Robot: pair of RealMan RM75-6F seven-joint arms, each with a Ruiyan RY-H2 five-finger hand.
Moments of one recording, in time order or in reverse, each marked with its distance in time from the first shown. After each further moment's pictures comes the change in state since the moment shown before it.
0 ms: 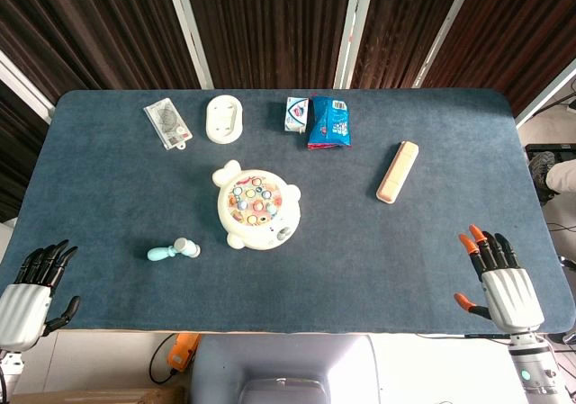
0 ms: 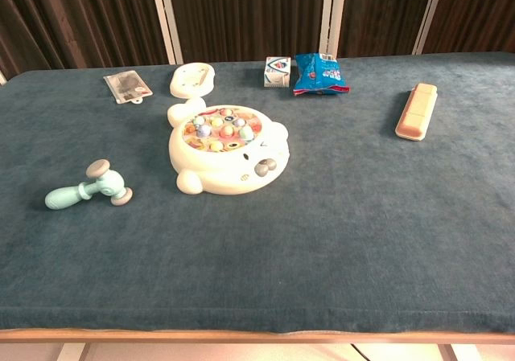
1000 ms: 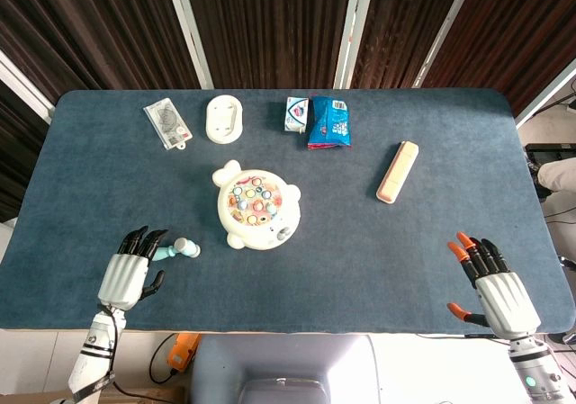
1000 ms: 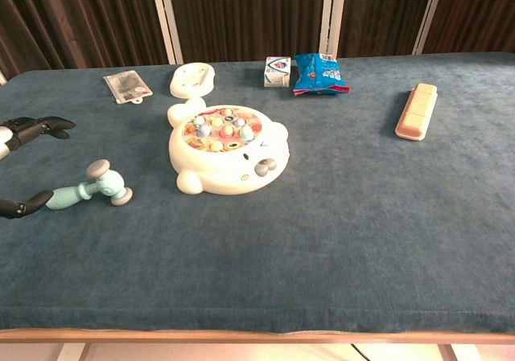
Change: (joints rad) left arm -0.196 -0.458 -0.144 0.166 -0.164 -0.220 0.283; right arm 0.013 0.061 -0.041 -0.019 -0.076 -0.021 0.118
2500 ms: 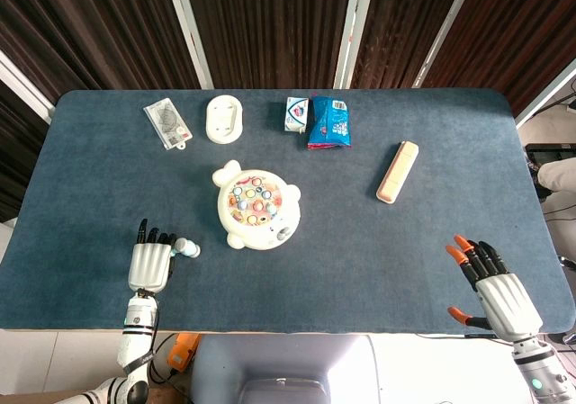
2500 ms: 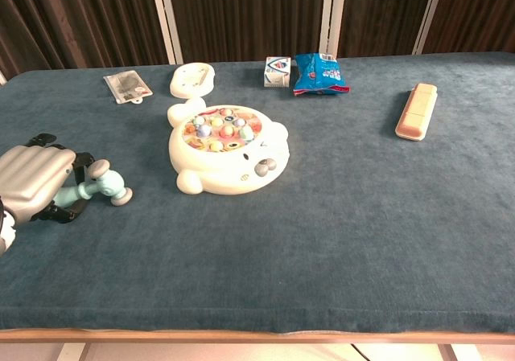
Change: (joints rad) left arm -0.115 -0.311 -0.044 0.318 -0.195 0.018 0.329; right arm 0.010 0.040 -0.022 -0.001 -0.032 -0.015 0.061
